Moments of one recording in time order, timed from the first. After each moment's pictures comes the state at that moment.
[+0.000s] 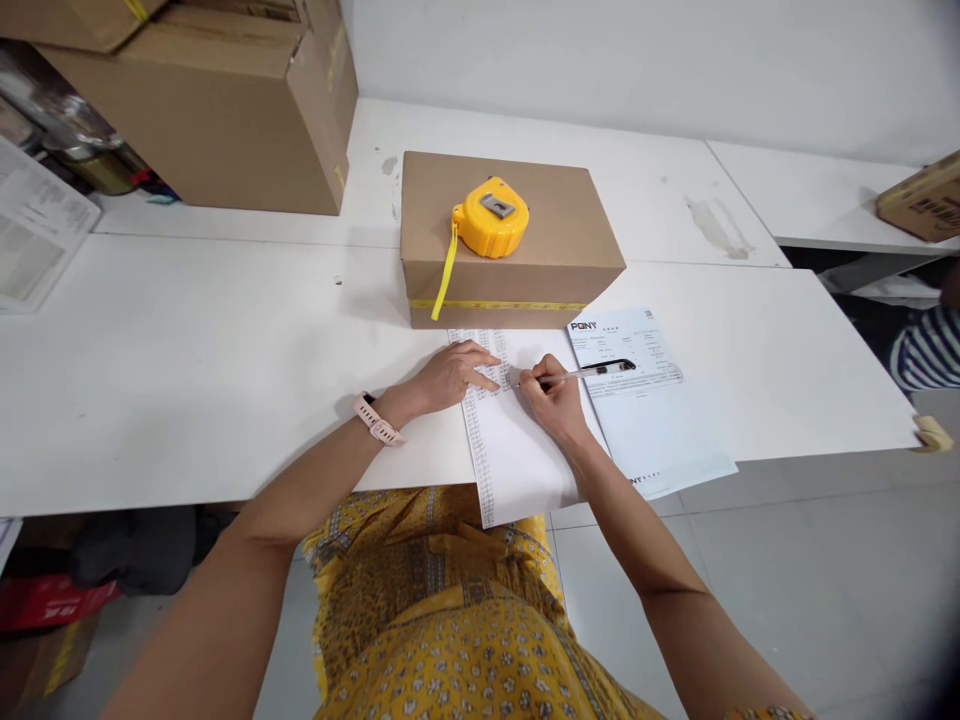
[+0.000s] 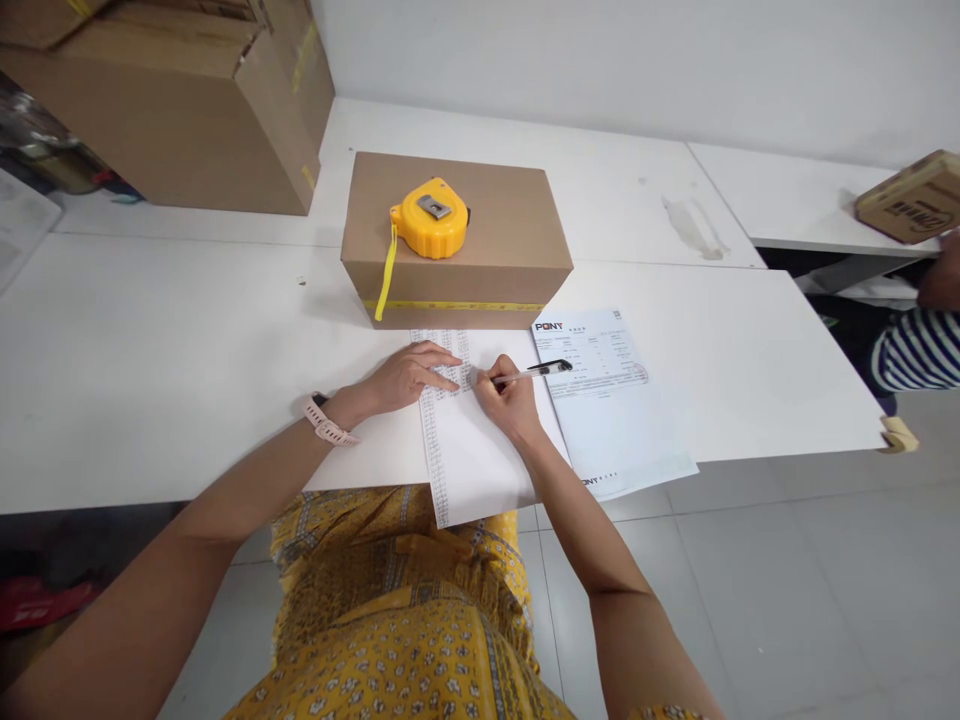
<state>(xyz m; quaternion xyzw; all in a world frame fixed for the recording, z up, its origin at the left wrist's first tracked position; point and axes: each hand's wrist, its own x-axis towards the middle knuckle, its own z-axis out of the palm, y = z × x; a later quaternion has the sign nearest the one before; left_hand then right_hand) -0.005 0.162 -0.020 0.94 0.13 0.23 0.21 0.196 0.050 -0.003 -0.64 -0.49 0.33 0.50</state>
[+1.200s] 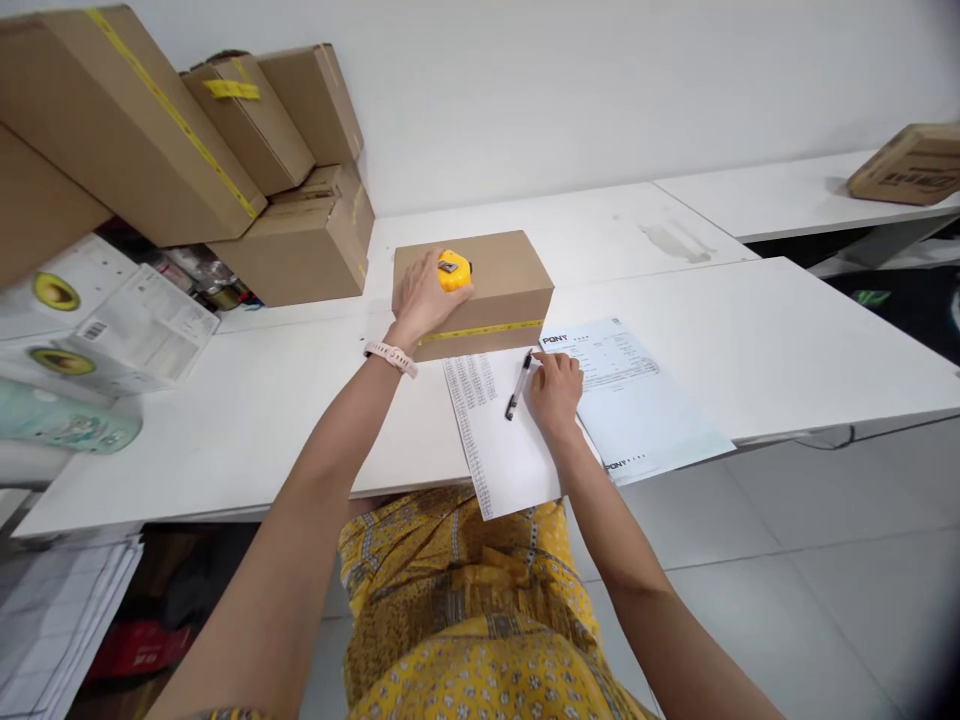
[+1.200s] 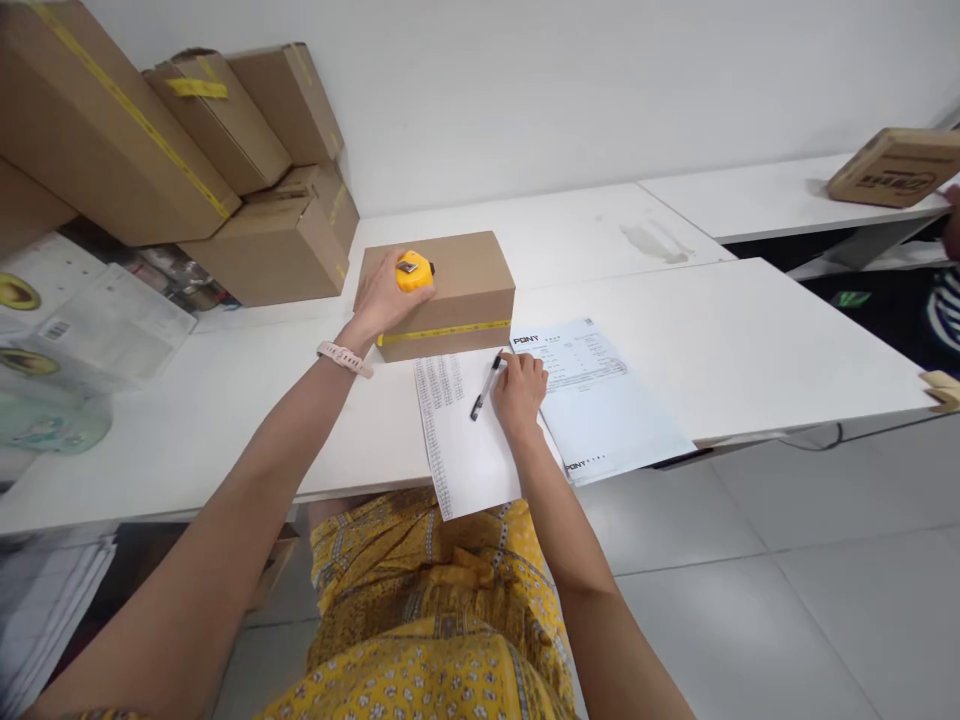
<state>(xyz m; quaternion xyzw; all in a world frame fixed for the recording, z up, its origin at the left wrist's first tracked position) 0.048 0.218 0.135 0.78 0.49 0.35 0.15 0.224 0.053 -0.013 -0.78 -0.52 -0.02 0.35</state>
